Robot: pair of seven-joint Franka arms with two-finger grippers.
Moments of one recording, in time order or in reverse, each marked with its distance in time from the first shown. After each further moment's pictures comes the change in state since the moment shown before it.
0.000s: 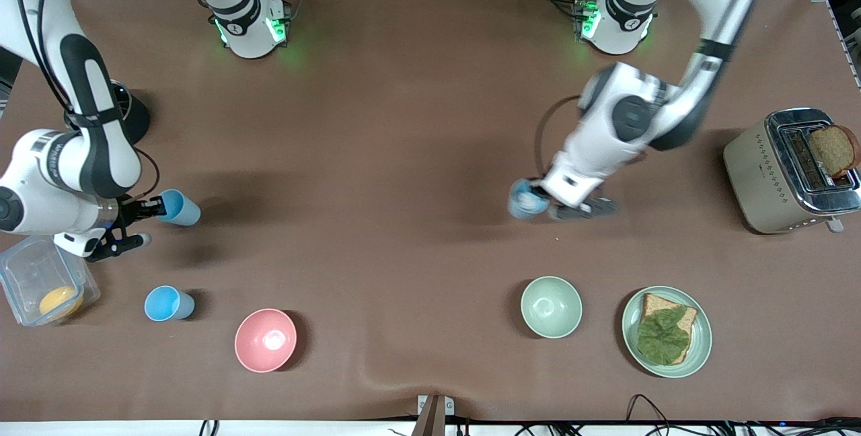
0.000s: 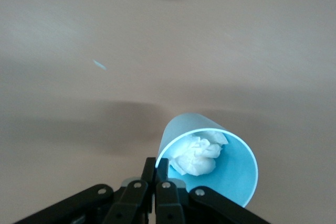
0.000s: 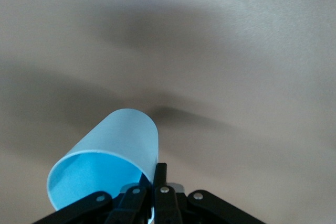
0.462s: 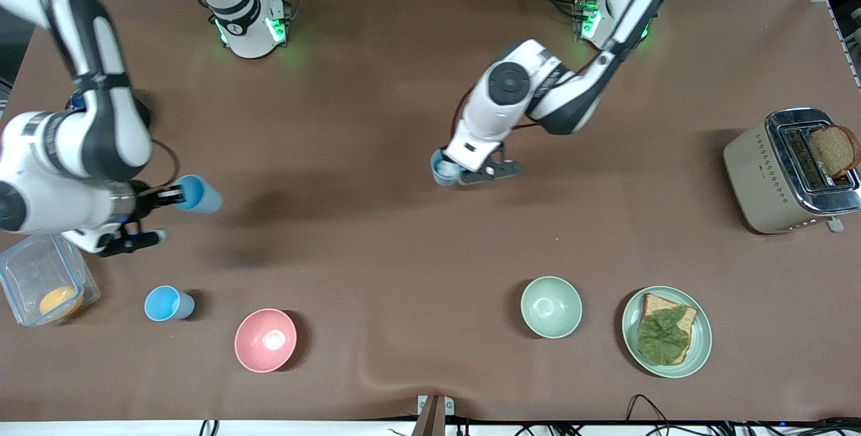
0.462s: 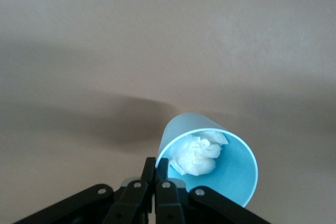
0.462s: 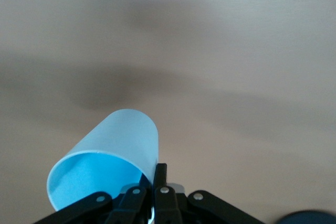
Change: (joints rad) left arm -0.276 0.146 0.005 0.124 0.043 0.002 -0.365; right arm 0.204 -0.102 0.017 0.090 0.089 -0.237 0.352
